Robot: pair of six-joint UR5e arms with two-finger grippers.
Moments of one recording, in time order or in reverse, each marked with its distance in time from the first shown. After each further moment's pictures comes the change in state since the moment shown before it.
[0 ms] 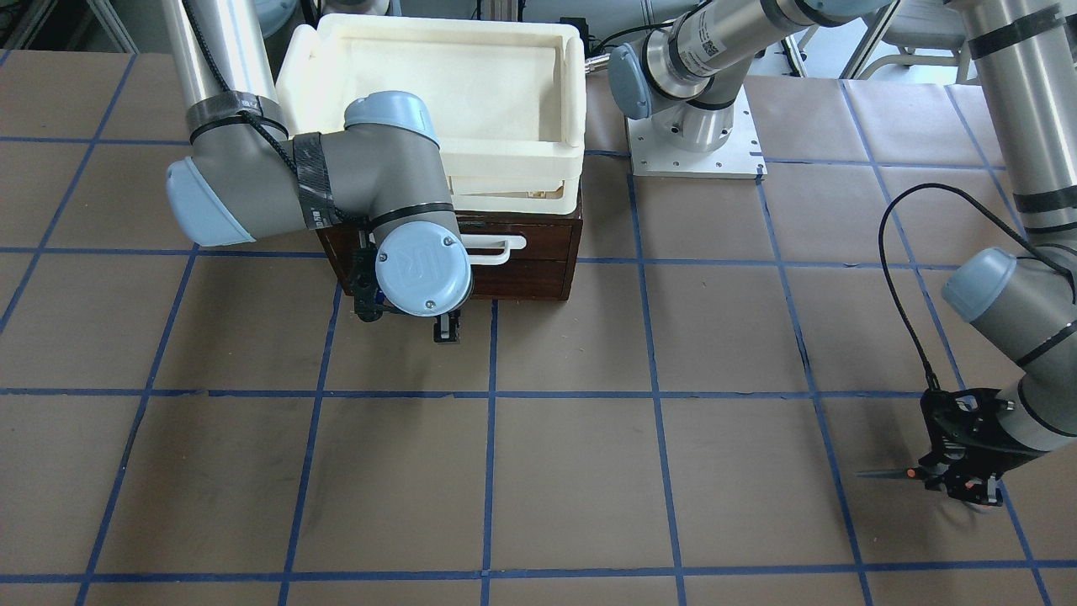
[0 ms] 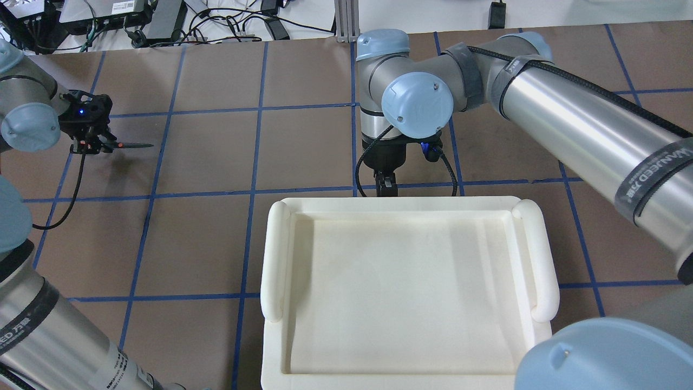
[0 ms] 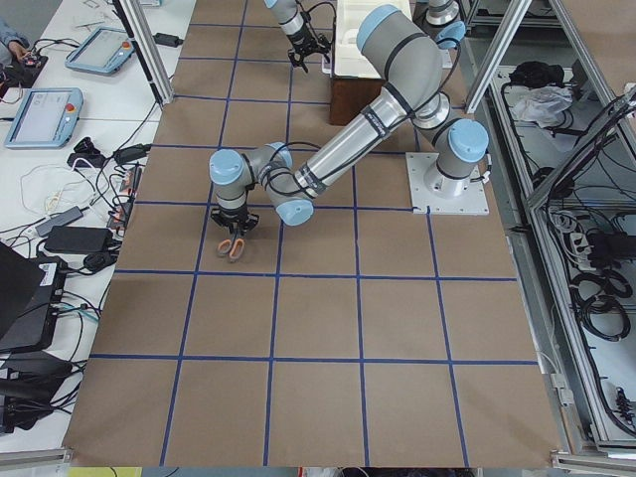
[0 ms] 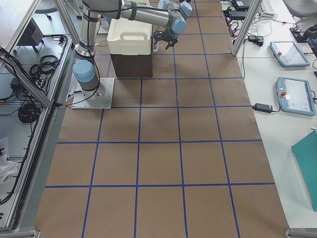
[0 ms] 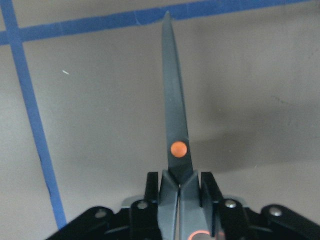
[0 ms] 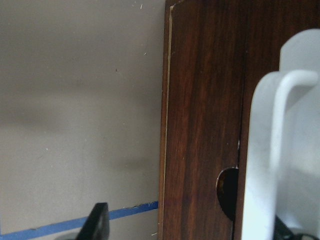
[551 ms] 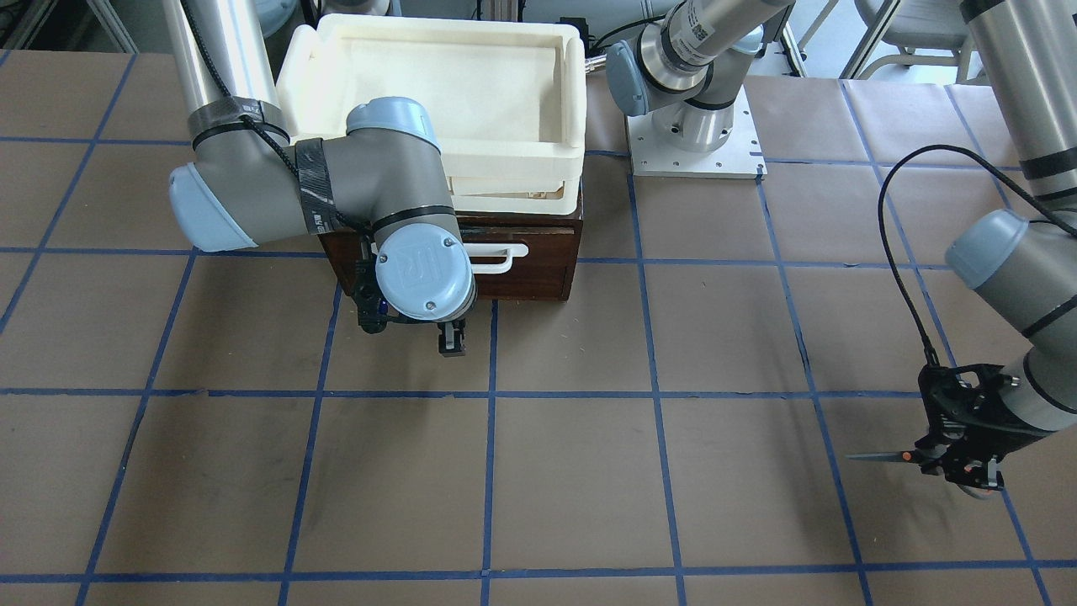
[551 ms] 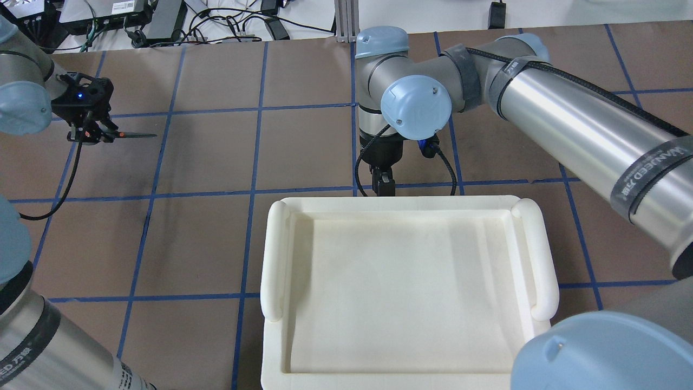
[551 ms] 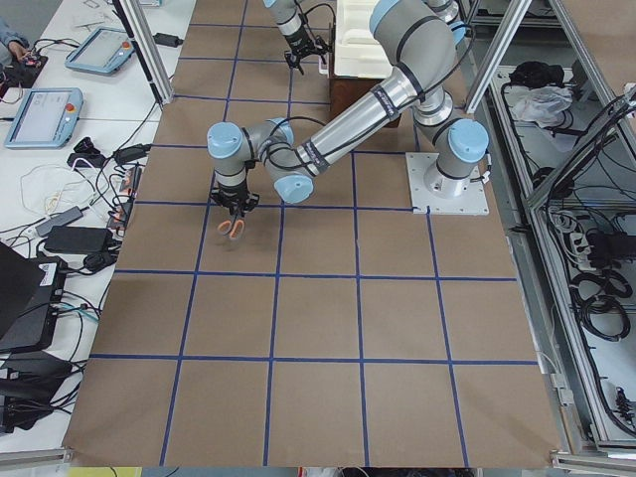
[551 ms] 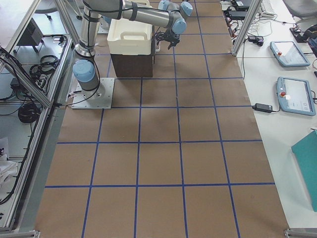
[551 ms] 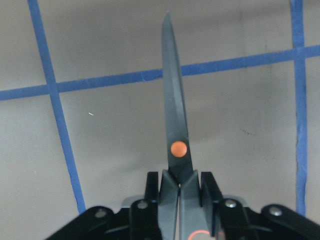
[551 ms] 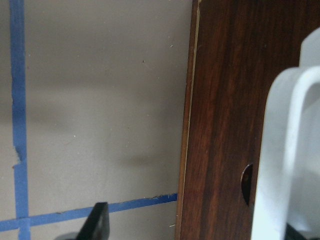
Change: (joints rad) left arm -0.039 0.092 0.001 -0.110 0.003 -0.029; right arm 0.000 0.011 -0.003 -0.071 0.002 -0.025
